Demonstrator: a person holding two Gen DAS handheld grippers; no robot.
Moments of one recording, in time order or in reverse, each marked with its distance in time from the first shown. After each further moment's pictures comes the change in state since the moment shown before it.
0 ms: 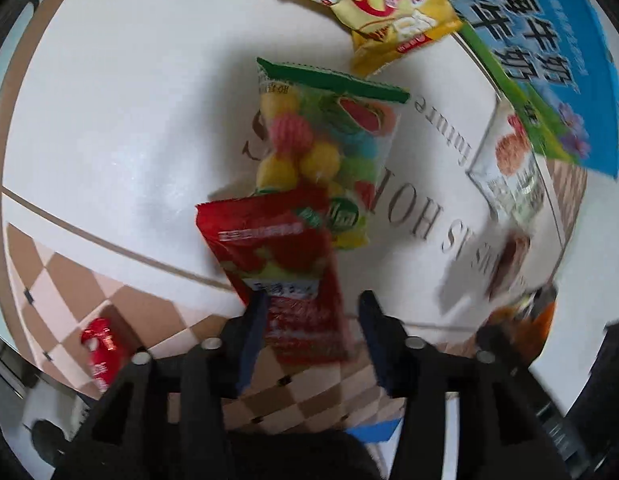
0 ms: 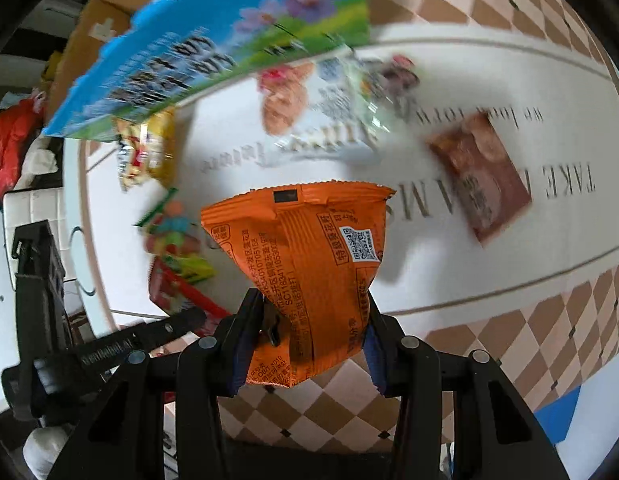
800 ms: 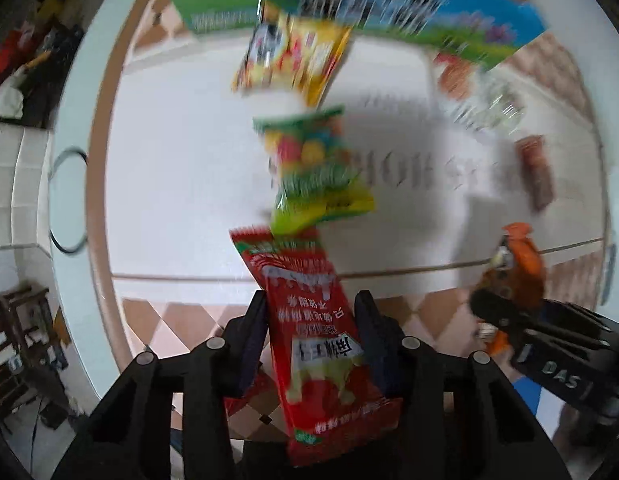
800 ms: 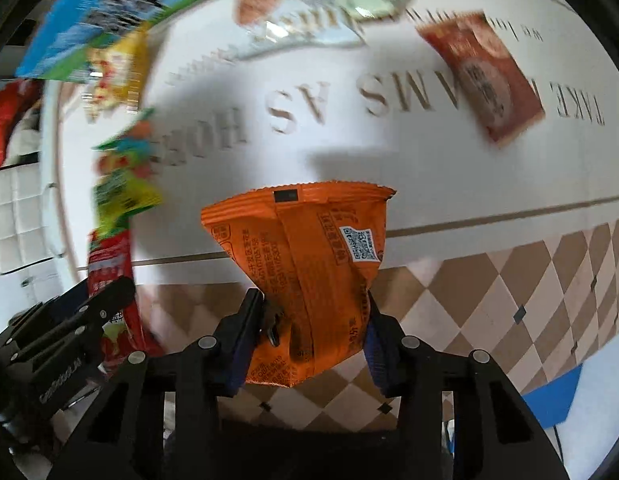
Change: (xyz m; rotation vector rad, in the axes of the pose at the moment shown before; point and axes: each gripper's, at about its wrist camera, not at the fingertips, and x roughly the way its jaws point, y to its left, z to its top) left arm -0.031 -0.016 -0.065 0.466 -0.230 0.325; right arm 0.020 0.016 -0.068 -0.026 0.063 0.003
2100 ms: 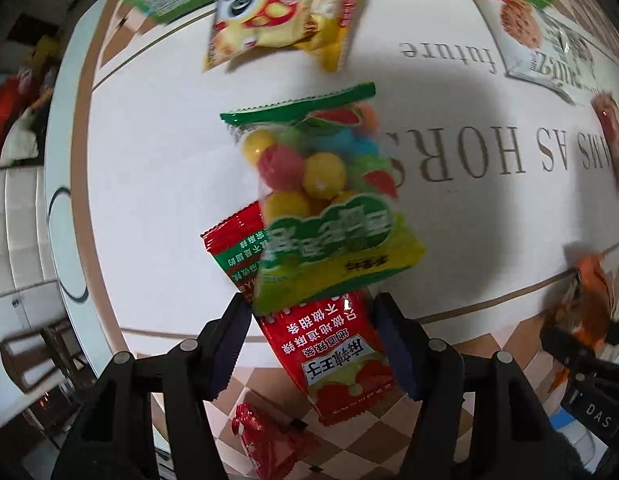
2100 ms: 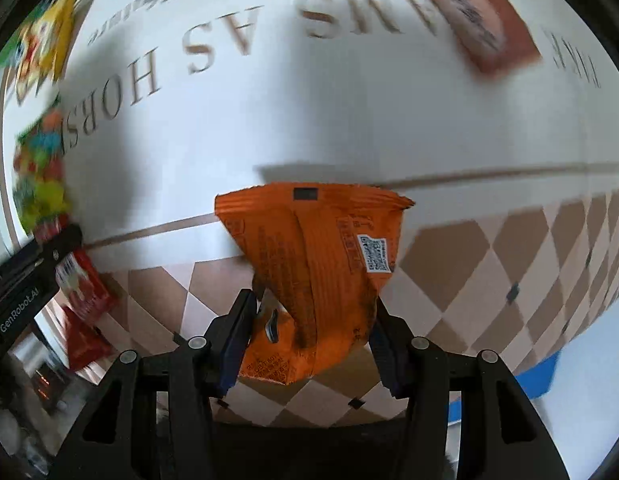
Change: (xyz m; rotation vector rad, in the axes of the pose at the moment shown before) left arm 0.077 -0.034 0.016 0.115 0.067 0.197; right arm 0.068 -0.038 0.009 0.013 0.143 -0.191
